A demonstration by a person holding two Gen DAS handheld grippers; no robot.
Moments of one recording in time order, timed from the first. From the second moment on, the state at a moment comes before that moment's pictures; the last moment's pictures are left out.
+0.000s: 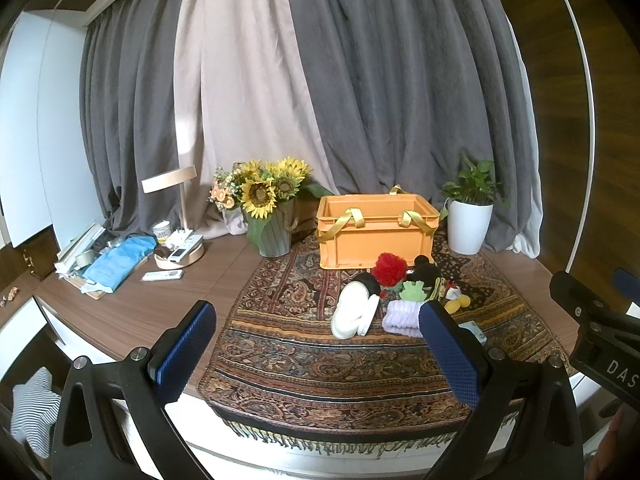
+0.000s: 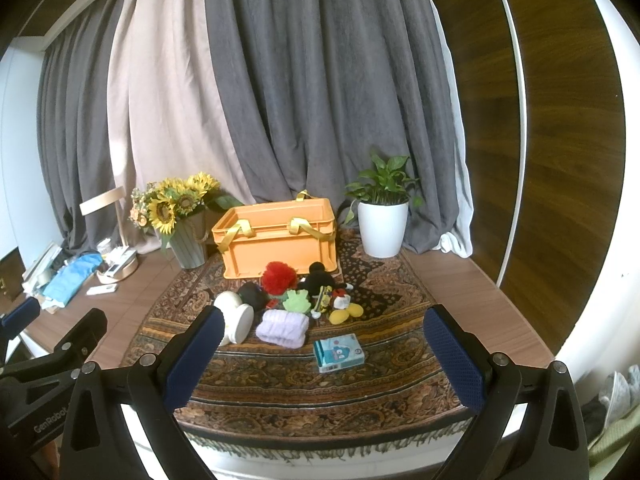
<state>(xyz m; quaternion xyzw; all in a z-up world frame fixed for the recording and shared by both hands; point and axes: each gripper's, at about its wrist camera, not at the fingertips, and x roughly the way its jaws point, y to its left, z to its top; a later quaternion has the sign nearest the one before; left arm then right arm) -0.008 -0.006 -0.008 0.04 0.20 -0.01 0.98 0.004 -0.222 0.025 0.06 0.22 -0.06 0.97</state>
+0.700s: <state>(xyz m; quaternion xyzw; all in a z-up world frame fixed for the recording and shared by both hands) -0.009 -0.010 -0.024 0.04 0.21 -0.02 0.98 0.014 -0.222 0.001 0.06 0.25 -0.06 0.96</state>
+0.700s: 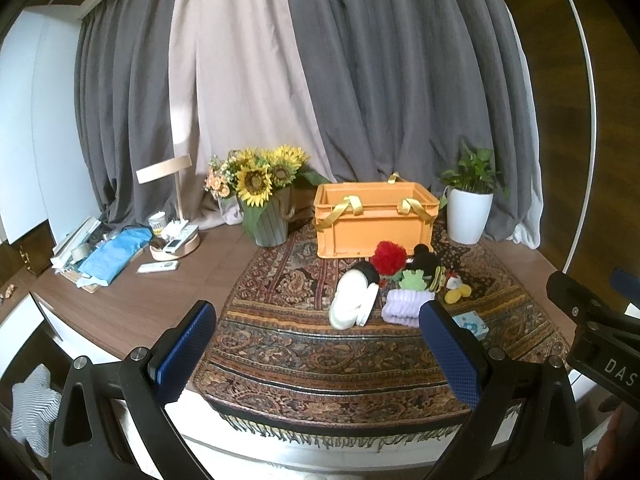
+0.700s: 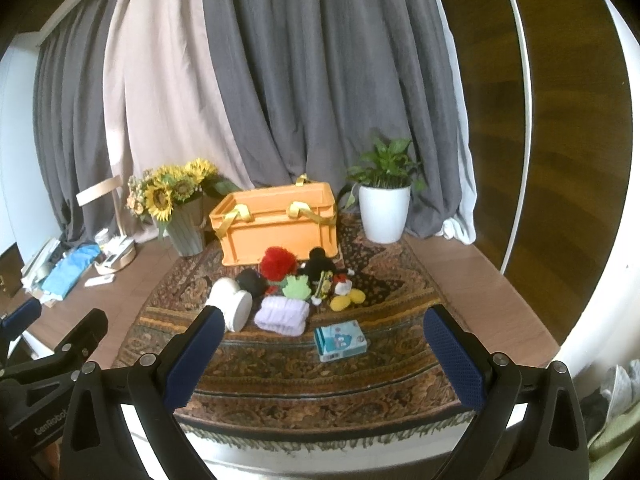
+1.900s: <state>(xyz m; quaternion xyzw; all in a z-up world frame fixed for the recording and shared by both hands) 0.189 -0.020 -0.103 0.08 0.33 -0.14 0.93 0.192 -0.218 -0.103 0.05 0.47 -0.15 0.87</state>
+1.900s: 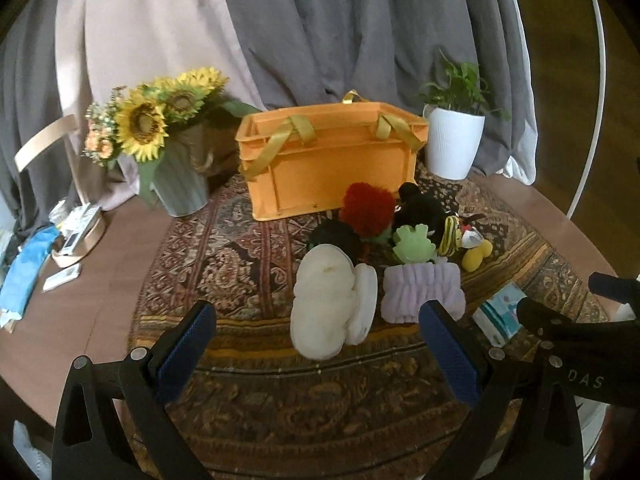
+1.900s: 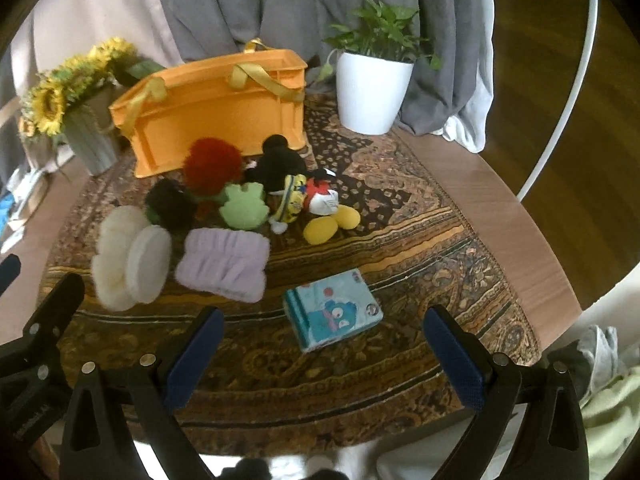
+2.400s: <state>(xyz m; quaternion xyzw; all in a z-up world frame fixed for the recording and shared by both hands) 0.228 -0.064 -0.156 0.10 0.37 -0.10 0.92 0.242 -0.258 -0.174 0.06 0.55 -0.08 0.83</state>
